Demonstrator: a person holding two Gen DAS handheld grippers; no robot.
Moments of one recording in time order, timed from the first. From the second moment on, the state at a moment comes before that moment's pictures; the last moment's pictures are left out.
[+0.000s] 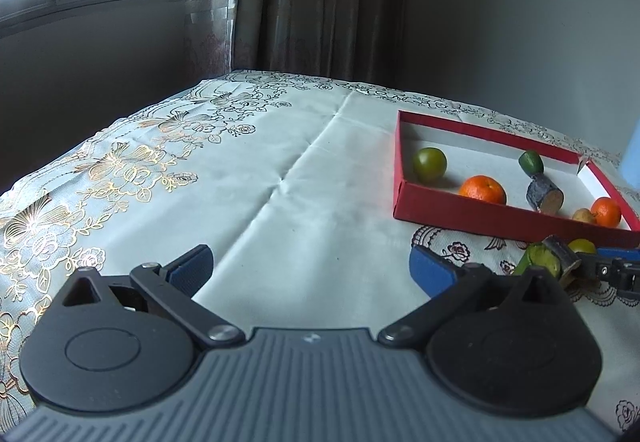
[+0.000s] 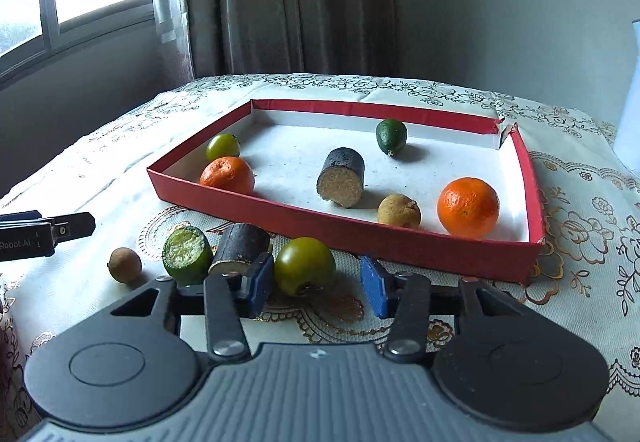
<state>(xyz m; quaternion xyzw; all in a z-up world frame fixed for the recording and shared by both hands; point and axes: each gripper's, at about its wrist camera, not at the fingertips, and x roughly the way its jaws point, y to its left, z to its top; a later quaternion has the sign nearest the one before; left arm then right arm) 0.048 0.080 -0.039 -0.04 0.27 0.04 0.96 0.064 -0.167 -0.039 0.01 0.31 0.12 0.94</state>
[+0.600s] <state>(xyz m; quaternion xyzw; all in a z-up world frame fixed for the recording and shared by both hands) 0.050 0.080 -0.041 -0.04 0.28 0.04 0.96 0.052 -0.166 -0.023 0.01 0.27 0.11 0.96</state>
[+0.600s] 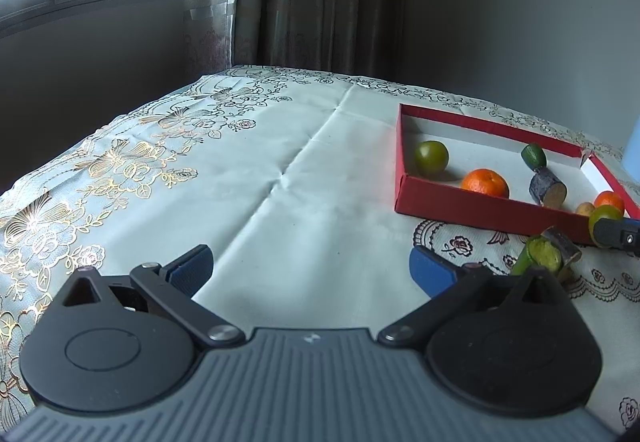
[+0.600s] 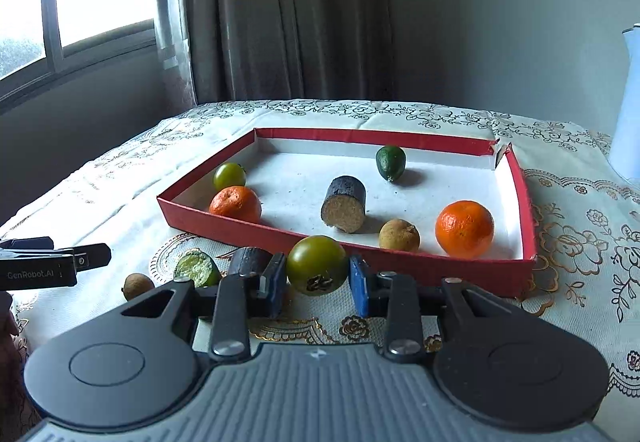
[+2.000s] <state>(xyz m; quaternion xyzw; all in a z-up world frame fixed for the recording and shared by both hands) 0.048 0.079 -0.041 -0.03 0.27 0.04 0.96 0.069 -0.213 -0.006 0.01 0.21 0.02 0.98</state>
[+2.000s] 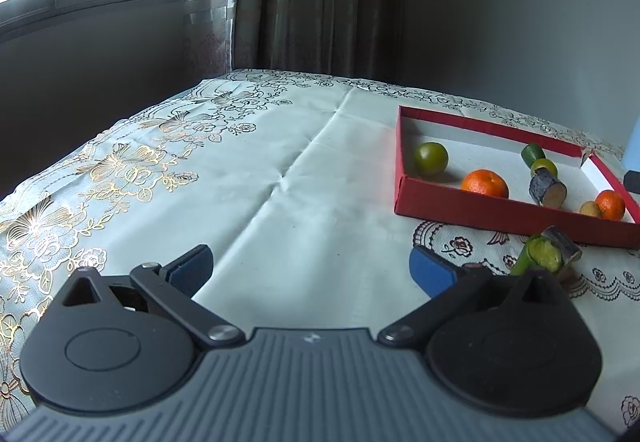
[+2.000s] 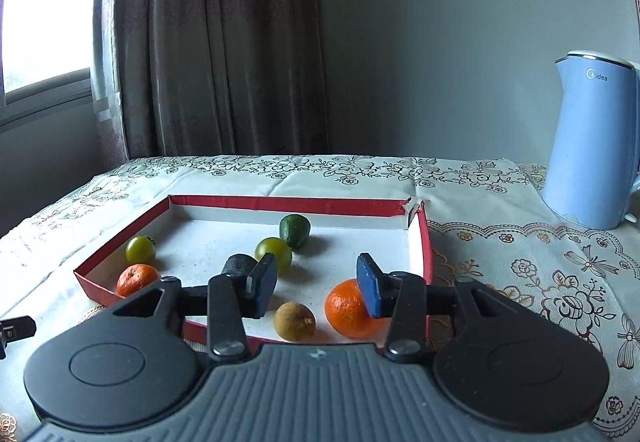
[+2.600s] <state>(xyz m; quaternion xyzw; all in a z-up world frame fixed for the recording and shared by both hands) 0.047 0.064 -0.041 0.01 0.27 0.06 0.96 0.034 -0.244 -0.044 0.03 0.33 0.00 0.94</state>
